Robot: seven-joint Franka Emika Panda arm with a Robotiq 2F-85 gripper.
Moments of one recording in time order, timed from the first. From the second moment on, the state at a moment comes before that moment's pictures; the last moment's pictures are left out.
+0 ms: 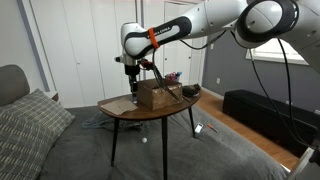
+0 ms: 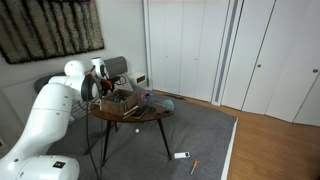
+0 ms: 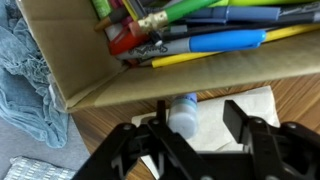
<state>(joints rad) 0.39 0.80 0.19 -1.09 -0.28 1.98 -0.73</state>
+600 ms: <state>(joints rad) 0.40 0.80 0.19 -1.06 -0.29 1.94 -0.73</state>
